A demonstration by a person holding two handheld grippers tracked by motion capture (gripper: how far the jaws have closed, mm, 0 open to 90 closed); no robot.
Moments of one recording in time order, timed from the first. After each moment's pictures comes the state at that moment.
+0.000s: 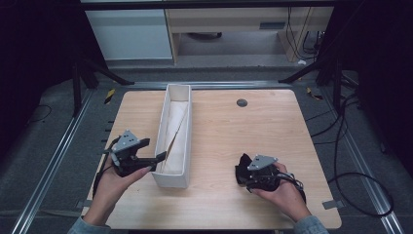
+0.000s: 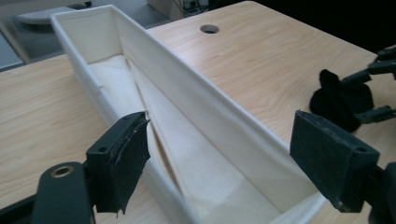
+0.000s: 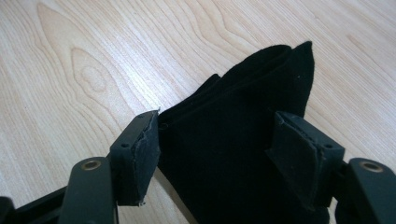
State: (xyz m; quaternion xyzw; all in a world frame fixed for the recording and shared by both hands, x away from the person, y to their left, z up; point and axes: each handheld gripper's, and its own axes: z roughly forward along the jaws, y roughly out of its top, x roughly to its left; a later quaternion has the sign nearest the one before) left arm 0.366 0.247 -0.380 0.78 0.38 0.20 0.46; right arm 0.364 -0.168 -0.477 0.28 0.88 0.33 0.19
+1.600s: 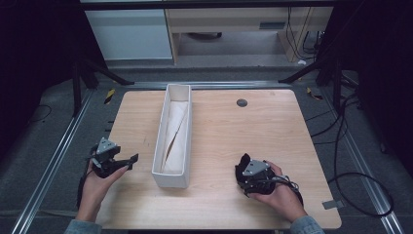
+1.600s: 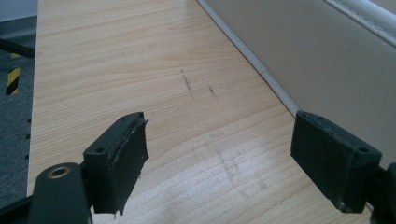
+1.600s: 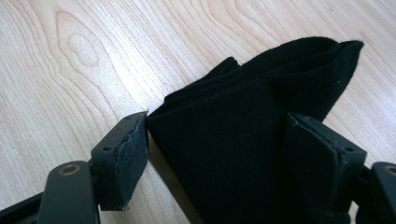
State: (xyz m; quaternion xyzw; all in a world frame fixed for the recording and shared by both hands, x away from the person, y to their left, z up) left arm 0.393 0.331 -0.455 0.75 0.48 0.24 0.38; right arm 0.361 -0.158 -0.492 0.25 0.90 0.29 0.22
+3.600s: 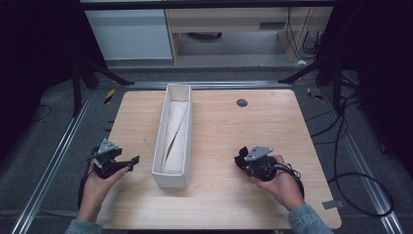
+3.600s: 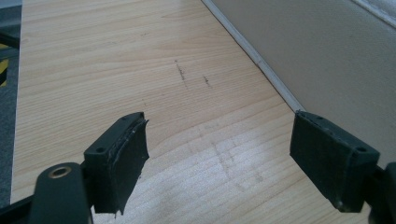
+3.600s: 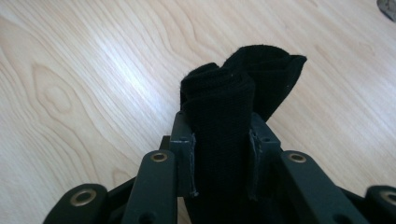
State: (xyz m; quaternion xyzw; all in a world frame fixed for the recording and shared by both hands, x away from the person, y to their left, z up) left arm 0.394 0.332 -0.460 0.76 0.49 0.23 0.37; right arm 0.383 -0.160 -0.457 0.30 0.88 0.30 0.21
